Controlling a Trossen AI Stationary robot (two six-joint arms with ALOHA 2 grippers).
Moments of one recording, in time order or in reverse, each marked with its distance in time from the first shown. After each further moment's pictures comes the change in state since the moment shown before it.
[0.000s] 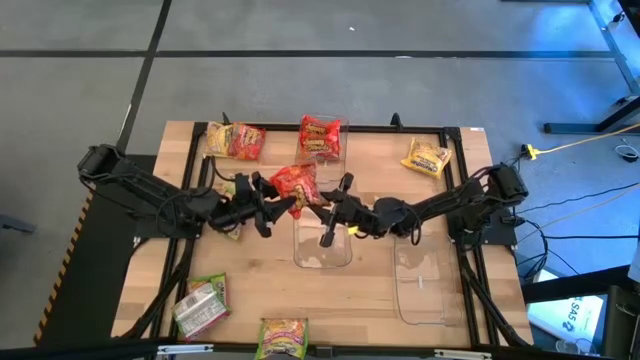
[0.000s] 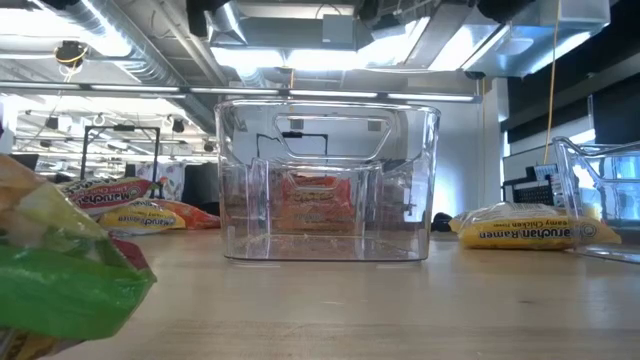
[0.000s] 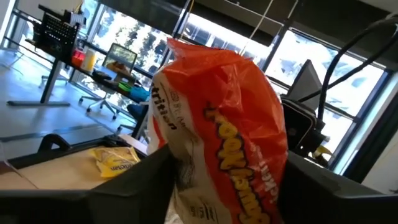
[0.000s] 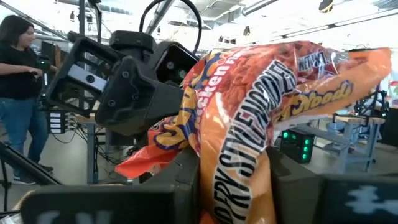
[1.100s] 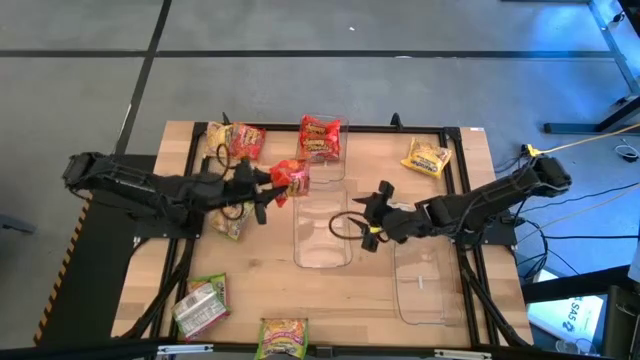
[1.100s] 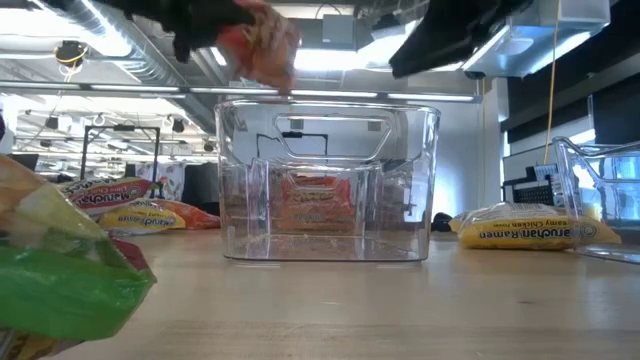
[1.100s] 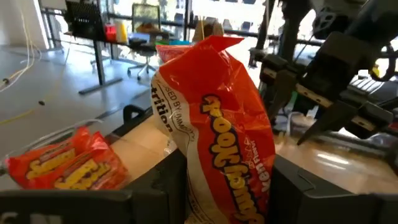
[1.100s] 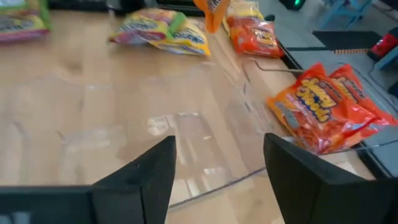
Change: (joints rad) left arm 0.221 -0.223 -0.001 -0.610 0.170 0.134; right arm 0.082 -0.395 -0.109 -1.211 0.115 0.386
